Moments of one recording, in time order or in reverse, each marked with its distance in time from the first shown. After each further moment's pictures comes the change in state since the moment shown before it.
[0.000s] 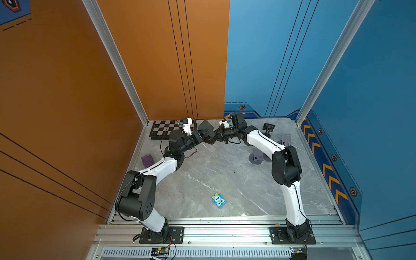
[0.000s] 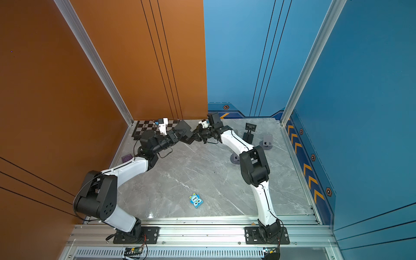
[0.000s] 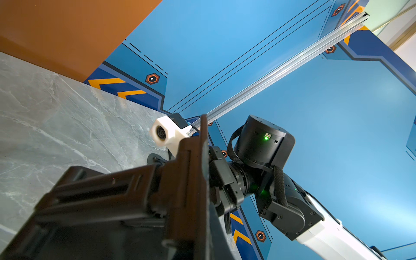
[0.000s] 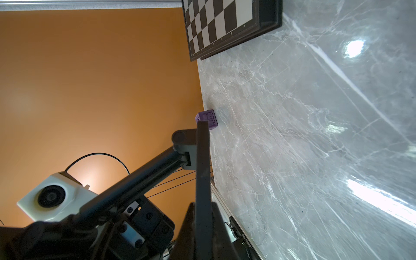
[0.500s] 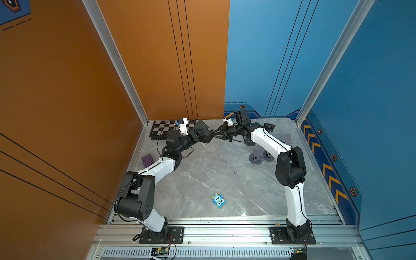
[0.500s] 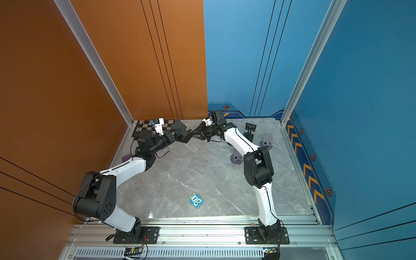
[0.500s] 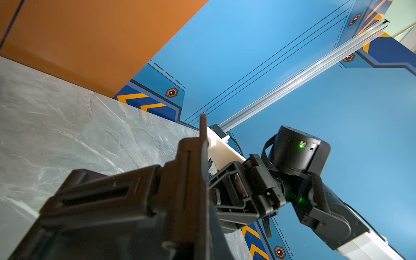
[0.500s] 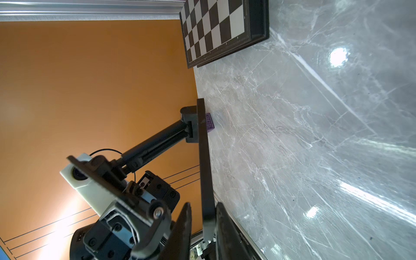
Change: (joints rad) left arm 0.042 -0.010 -0.006 -0.041 -0.066 0.071; right arm -0.025 -0.065 0.010 -0.115 0.035 -0.047
